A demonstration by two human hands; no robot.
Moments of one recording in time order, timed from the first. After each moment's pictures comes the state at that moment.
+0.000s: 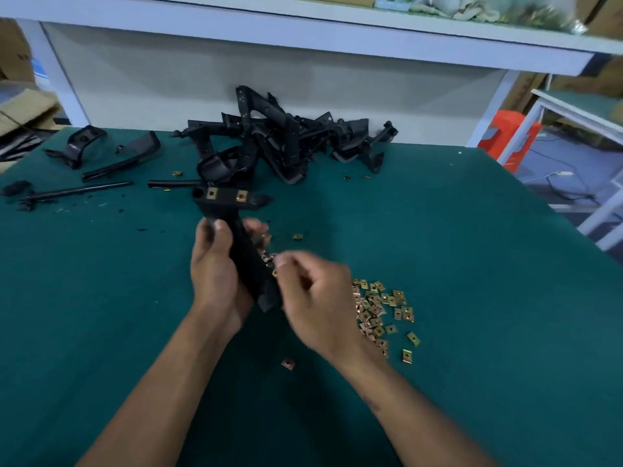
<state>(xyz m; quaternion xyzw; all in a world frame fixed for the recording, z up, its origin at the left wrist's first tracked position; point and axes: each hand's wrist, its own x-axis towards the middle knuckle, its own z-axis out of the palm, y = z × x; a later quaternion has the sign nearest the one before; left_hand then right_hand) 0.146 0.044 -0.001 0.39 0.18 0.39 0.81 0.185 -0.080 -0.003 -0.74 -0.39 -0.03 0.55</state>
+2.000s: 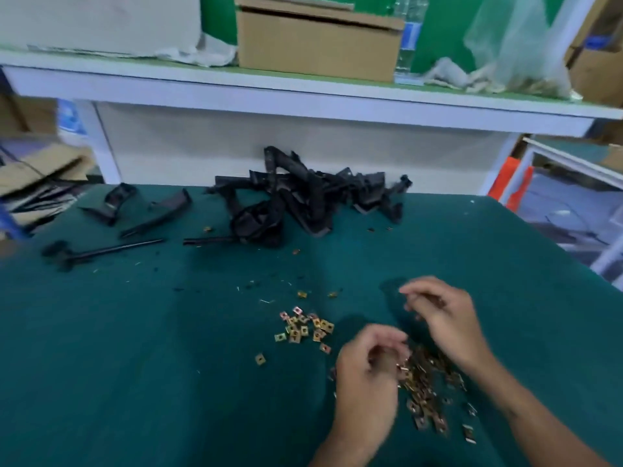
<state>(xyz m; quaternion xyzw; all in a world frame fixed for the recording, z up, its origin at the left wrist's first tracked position) 0.127 0.004 -0.010 0.67 0.08 0.20 0.71 0.271 -0.136 0.034 -0.81 -0.23 0.01 0.53</state>
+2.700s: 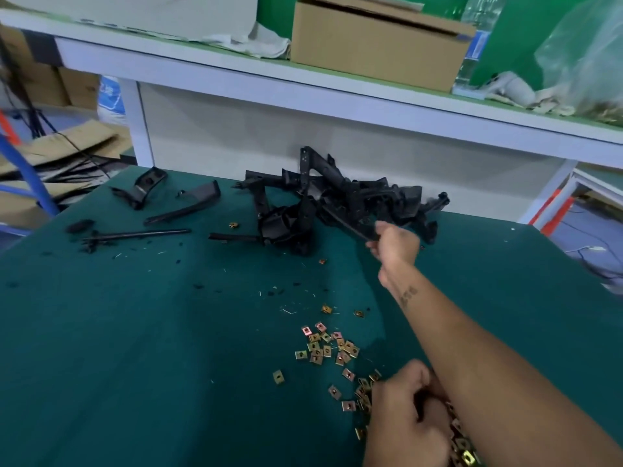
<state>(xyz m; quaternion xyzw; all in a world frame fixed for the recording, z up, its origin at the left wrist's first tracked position) 0.161 -0.047 -0.016 0.65 0.12 0.23 0.71 0.381 0.054 0.031 -0.68 0.02 0.06 0.73</state>
